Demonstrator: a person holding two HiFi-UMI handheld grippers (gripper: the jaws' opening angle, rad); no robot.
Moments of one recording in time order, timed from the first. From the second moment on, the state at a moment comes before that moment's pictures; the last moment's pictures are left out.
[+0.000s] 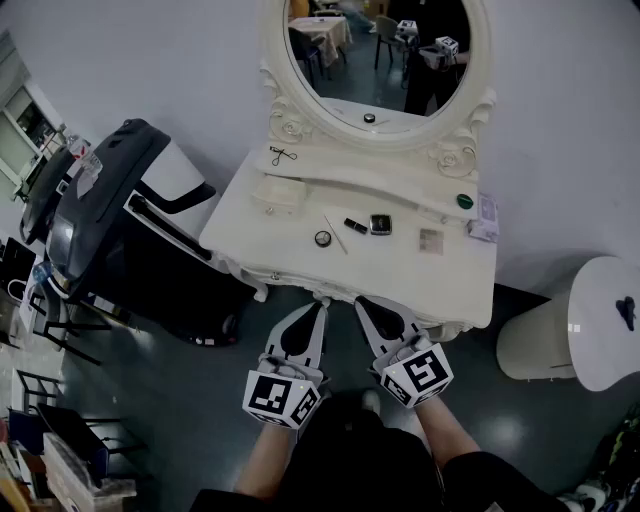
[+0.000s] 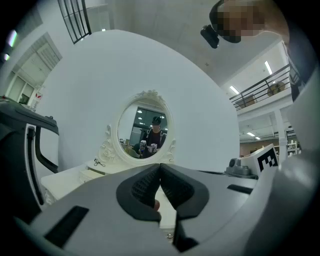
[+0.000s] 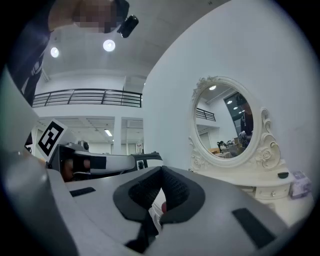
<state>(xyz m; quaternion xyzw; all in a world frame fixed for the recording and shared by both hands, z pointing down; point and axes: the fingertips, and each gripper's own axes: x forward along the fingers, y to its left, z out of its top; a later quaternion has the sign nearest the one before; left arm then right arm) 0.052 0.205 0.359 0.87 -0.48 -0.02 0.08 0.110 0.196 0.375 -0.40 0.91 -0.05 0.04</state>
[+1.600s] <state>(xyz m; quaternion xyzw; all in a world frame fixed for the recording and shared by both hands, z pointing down) -0.067 0.192 0.398 0.87 -0.49 0.01 0.11 0.016 0.182 0.403 -0.42 0.91 -0.08 -0.02</state>
